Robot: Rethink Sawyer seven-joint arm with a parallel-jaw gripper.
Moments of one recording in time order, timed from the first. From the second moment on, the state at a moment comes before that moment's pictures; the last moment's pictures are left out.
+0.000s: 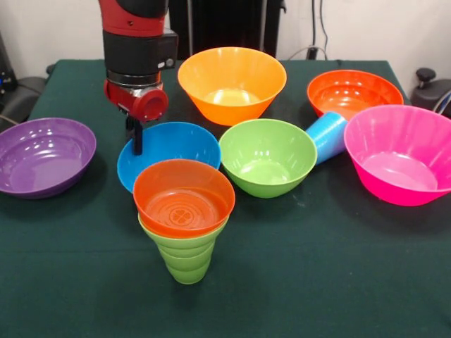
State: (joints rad) arm -0.59 -0.49 0.07 1.83 0.09 -0.04 1.98
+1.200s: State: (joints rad) arm -0.54 -0.61 0.00 1.85 0.09 0.33 1.98
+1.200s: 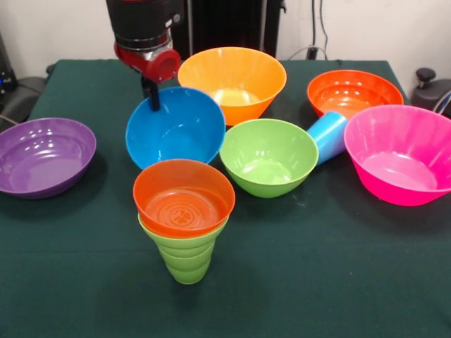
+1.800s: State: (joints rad) arm -0.53 -0.70 -0.07 1.88 0.09 0.49 1.98
